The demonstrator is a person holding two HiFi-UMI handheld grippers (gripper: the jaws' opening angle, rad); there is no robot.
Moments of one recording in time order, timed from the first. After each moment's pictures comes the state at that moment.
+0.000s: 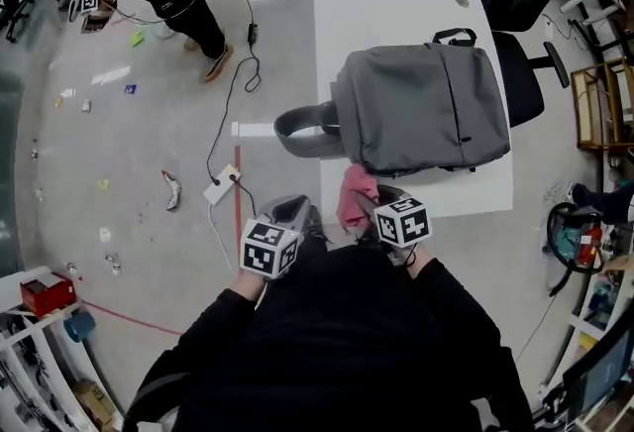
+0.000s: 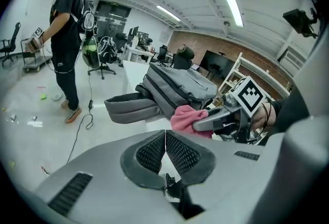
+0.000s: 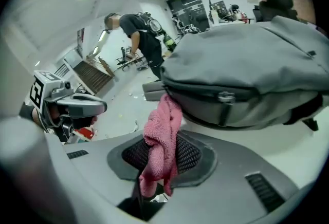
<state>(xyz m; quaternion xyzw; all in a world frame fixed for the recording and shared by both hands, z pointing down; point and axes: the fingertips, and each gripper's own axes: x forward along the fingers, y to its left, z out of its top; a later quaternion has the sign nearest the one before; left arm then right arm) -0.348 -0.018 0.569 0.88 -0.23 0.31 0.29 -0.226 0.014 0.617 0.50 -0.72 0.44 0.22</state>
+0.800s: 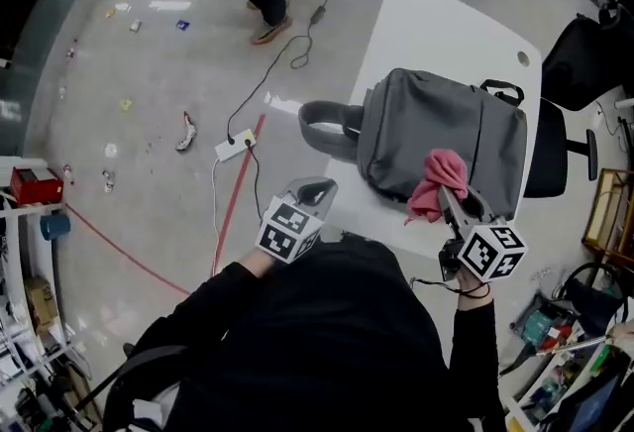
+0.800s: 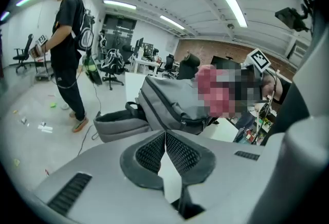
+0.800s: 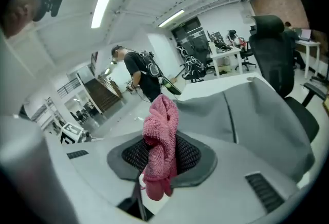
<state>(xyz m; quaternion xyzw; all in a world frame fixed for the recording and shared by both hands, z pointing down) -0.279 -0.036 0.540 0.88 -0.30 0.27 0.26 -0.069 -0.043 0.461 0.53 -0.76 0.36 0.11</state>
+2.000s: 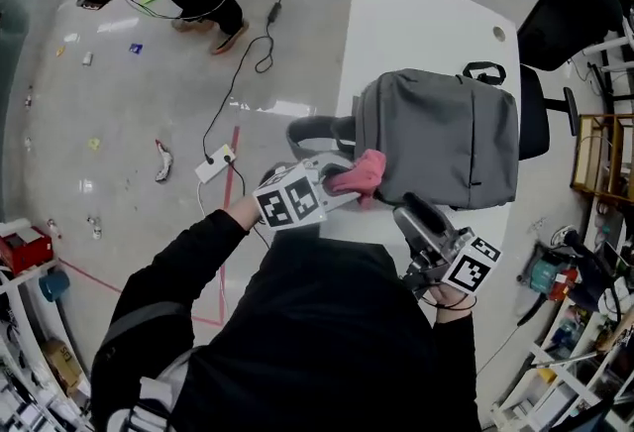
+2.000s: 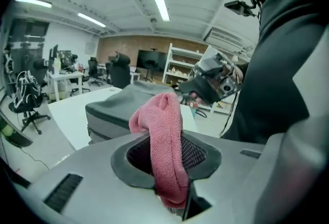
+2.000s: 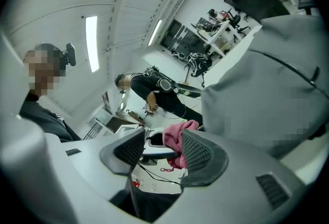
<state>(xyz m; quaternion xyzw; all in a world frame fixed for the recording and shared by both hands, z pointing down) -0.245 -0.081 0.514 0.95 0.11 0.27 0.08 -0.193 -0.058 0.433 0.45 -0.75 0.47 -0.12</state>
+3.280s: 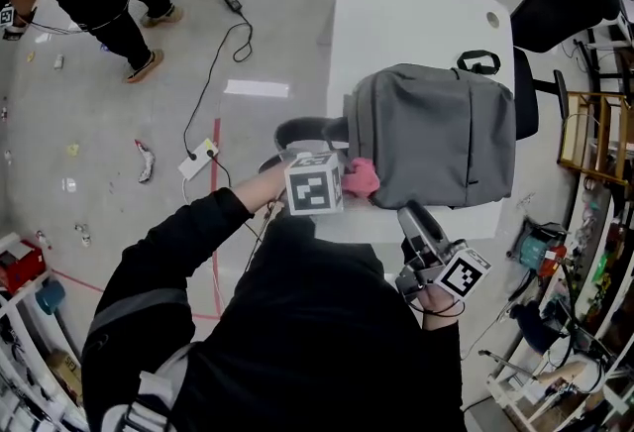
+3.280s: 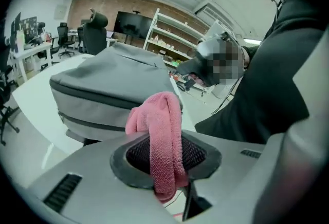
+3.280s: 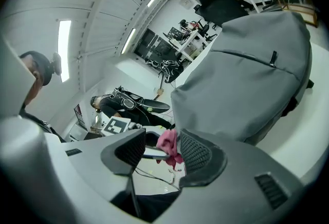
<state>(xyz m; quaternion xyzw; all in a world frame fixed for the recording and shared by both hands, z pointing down) -0.236 -0.076 0.574 0.86 0.26 0.42 0.09 -0.164 -0.057 0.482 0.56 -0.63 0.52 -0.12</state>
